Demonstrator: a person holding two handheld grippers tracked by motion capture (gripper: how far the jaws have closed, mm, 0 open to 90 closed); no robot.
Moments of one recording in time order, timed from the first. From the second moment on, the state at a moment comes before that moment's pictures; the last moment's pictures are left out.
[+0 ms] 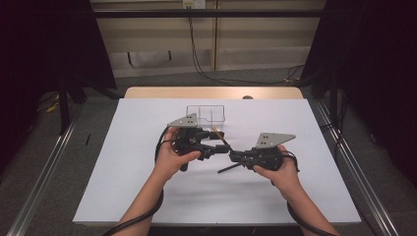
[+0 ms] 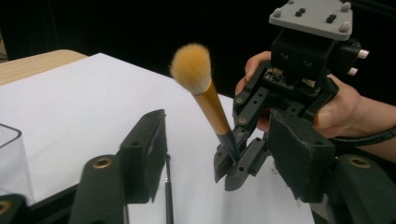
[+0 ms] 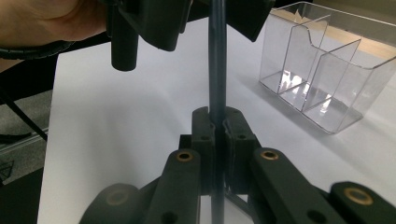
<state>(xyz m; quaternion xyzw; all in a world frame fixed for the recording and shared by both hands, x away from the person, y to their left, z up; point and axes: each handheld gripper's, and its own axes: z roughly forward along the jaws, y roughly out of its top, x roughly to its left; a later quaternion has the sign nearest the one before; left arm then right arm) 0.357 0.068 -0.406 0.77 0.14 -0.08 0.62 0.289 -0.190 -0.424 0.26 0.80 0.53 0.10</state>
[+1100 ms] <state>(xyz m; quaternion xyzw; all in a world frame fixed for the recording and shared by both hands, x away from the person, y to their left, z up) 0.357 0.063 -0.406 0.72 0.16 -0.10 0.67 0.294 -0.175 -0.426 0.29 0.78 0.55 0.08</state>
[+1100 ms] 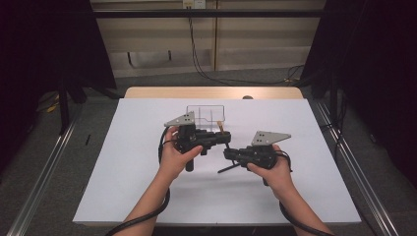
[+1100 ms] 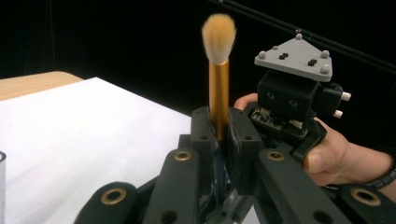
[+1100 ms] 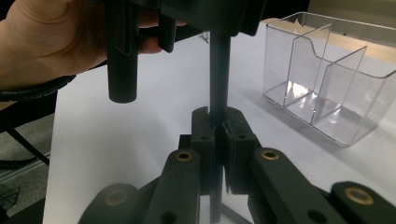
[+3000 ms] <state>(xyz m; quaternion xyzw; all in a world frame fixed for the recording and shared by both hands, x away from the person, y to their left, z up) 0.359 0.077 -0.398 0.72 0.16 -0.04 0.67 0.287 -0.207 -0.427 0.29 0.76 0.58 0.08</state>
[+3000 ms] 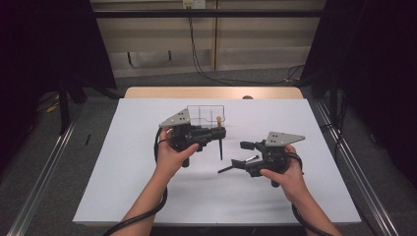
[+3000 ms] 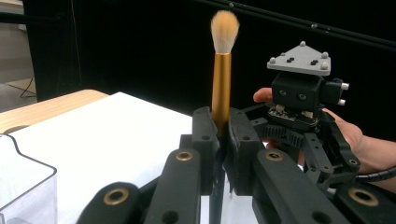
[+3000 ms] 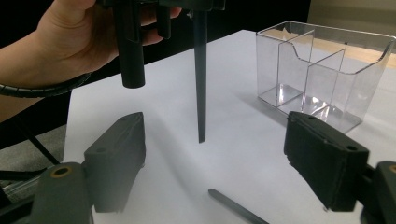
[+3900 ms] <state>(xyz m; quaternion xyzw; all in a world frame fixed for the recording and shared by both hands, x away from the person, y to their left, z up) 0.362 0.093 -0.394 0.72 0.17 -0.01 0.67 0.275 -0.246 -0.442 0.31 0.76 0.56 0.13</state>
